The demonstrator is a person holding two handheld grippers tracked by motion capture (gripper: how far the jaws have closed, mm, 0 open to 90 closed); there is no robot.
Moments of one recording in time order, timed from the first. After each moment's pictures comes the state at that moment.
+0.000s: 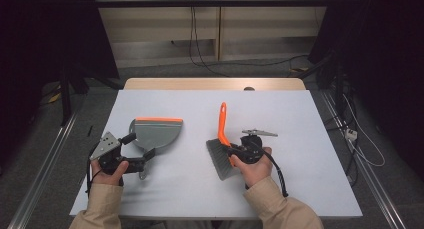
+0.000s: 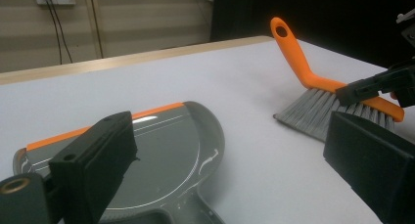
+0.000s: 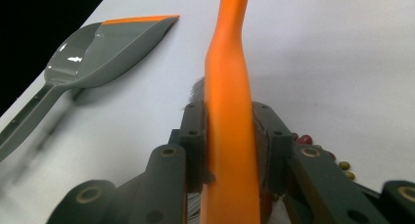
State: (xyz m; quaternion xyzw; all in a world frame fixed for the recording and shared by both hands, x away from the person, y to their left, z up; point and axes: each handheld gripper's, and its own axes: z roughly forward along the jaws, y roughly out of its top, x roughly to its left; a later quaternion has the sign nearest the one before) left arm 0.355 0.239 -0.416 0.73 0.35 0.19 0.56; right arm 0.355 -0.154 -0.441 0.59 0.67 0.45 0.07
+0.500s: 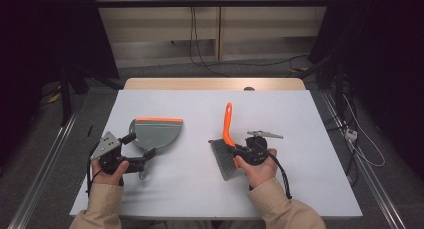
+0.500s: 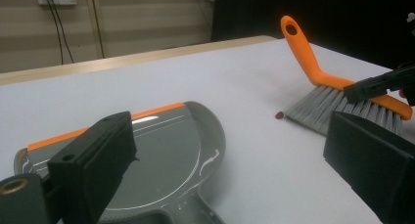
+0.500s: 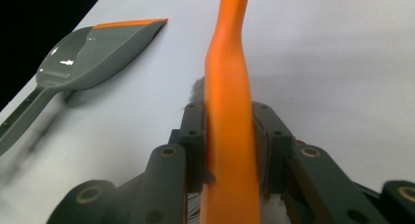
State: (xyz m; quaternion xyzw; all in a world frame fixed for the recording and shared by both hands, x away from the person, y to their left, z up) left arm 0.355 0.238 -0.416 0.73 0.35 0.19 0.56; right arm 0.349 -0.165 -0.440 0.60 0.66 0.45 0.08
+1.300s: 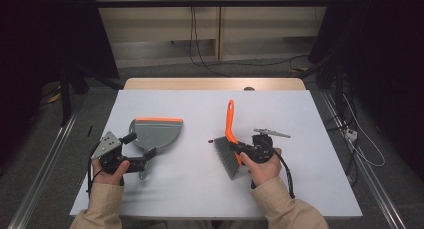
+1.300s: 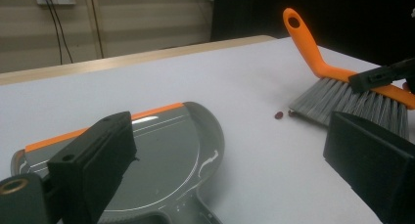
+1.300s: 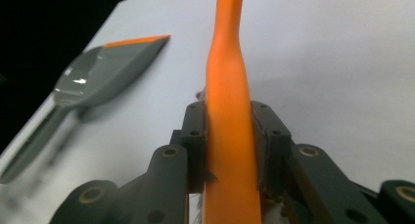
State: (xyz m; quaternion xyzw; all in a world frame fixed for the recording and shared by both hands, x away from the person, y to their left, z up) left arm 0.356 0.237 -0.416 0.73 0.35 0.19 0.56; right arm 0.350 -0.177 -0.433 0.61 0.63 0.48 0.06
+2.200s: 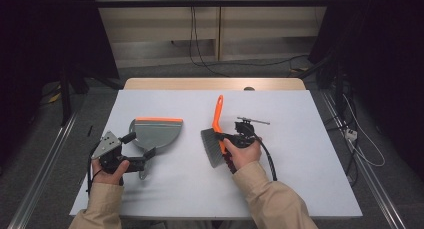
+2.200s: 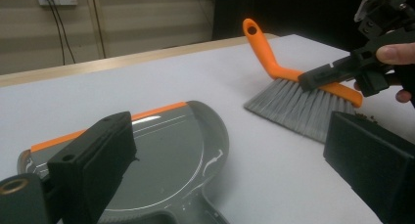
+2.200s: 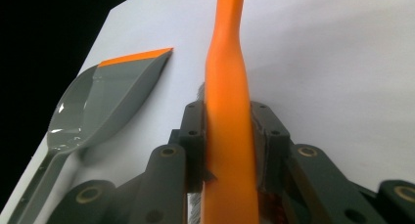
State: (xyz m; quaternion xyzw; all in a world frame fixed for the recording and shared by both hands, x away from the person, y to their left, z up) left arm 0.357 0.238 -0.416 0.73 0.34 0.19 0.56; right arm 0.402 -0.140 -0.446 0.65 0.60 0.46 0.02
